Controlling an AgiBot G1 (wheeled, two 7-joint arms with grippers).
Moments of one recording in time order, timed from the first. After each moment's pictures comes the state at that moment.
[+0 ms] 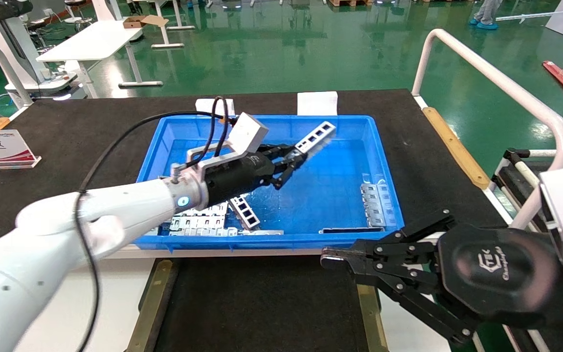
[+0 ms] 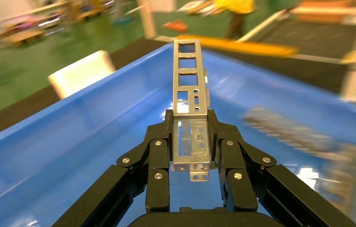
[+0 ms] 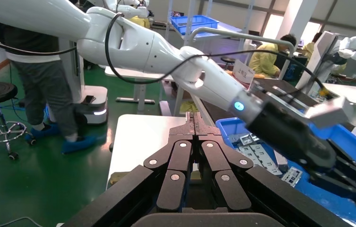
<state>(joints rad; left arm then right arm) -1.51 1.28 0.95 -0.36 0.68 0.86 0.25 1.08 -0.61 -0.29 1.28 -0.72 -1.49 0.18</state>
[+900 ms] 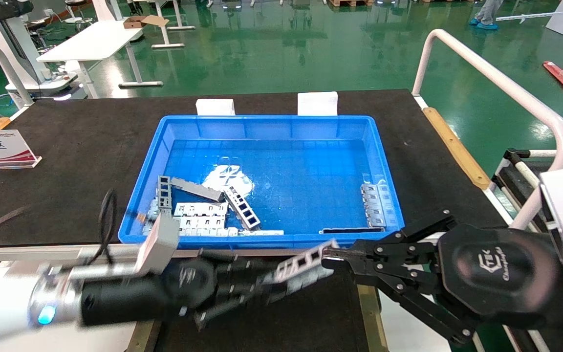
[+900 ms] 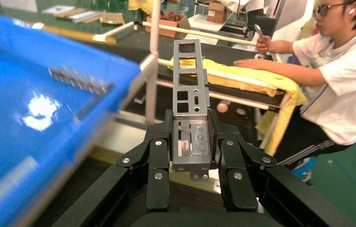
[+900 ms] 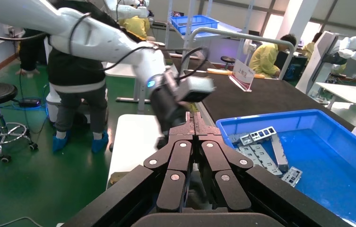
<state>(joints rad) -1.22 0.85 0.94 -0.74 0.55 1.32 0.13 1.08 -0.61 -0.29 1.28 -0.72 -1.49 0.18</state>
